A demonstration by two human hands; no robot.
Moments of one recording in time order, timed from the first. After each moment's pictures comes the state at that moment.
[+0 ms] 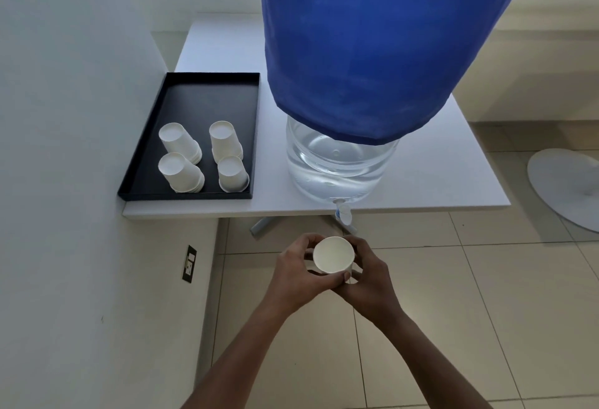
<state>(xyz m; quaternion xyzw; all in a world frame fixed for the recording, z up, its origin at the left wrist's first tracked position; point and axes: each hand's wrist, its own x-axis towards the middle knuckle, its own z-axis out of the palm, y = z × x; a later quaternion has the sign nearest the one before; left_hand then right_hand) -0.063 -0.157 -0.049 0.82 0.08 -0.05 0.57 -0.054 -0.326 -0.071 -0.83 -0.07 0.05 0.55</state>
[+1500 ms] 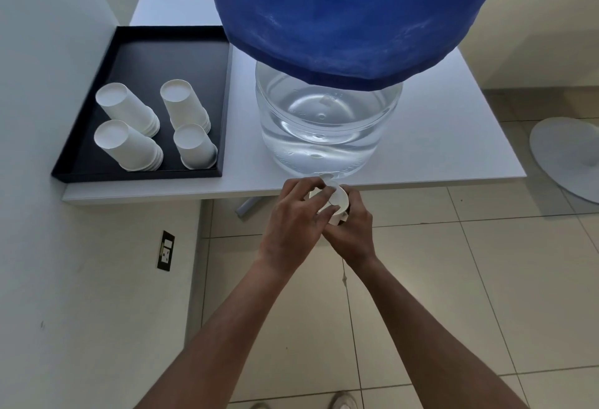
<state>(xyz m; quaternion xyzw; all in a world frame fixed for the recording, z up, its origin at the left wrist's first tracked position) 0.009 -0.181 -0.083 0.92 -0.12 0.18 0.32 0.029 -0.313 -0.139 -0.83 0.00 -0.05 0.55</state>
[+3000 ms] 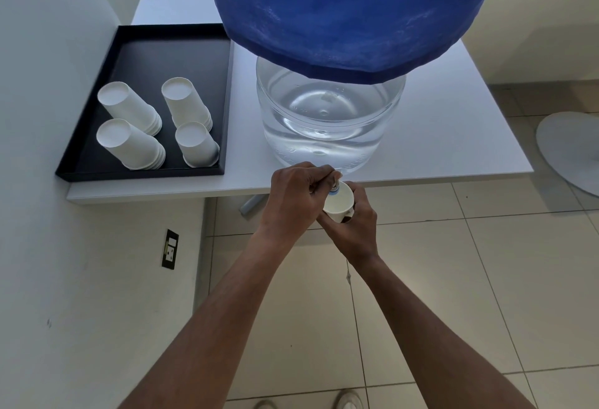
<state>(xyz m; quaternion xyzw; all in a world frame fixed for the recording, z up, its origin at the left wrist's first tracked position) 0.038 -0.177 -0.055 0.89 -0.07 0.15 0.42 0.029 -0.311 -0.144 -0.82 0.02 -0.08 0.57</state>
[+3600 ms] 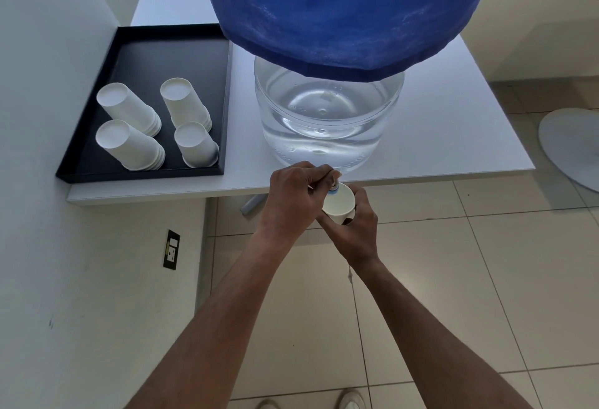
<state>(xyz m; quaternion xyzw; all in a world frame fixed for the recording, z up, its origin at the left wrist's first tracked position) 0.038 -0.177 -0.056 0.90 -0.07 0.15 0.41 0.024 -0.312 -0.148 -0.81 0.04 -0.07 0.57</state>
